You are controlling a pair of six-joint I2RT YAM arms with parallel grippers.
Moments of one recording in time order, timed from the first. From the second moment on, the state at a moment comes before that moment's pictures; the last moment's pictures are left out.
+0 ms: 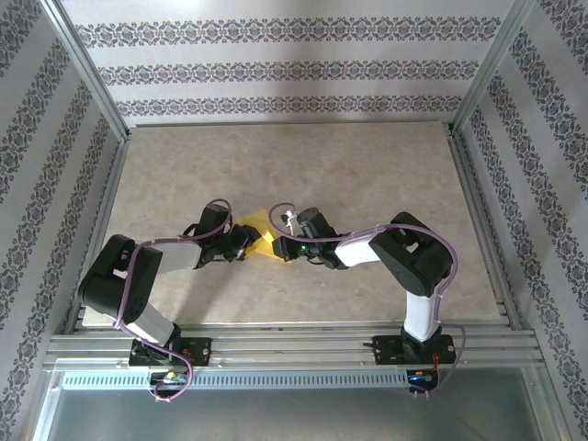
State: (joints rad) left arm -0.34 1.58 0.58 0.18 0.45 -1.23; right arm 0.73 1.89 0.79 0.43 -0.38 0.53
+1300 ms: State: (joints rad) left arm -0.35 1.67 0.70 0.09 0.44 -1.16; right arm 0.68 1.93 0.80 0.48 -0.51 0.66
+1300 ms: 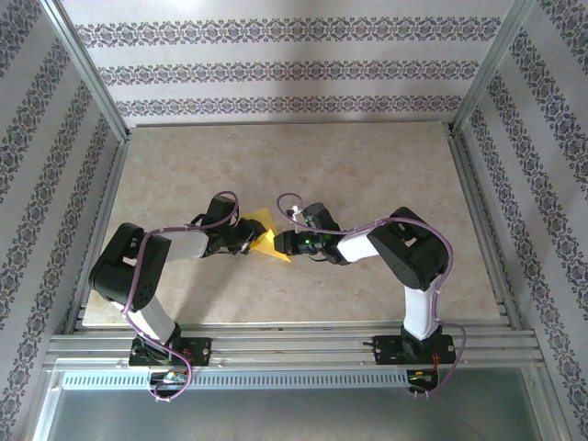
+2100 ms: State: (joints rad) left arm -0.36 1.72 0.81 -0.08 0.41 -1.13; right arm 0.62 1.85 0.76 0.41 -0.54 0.62
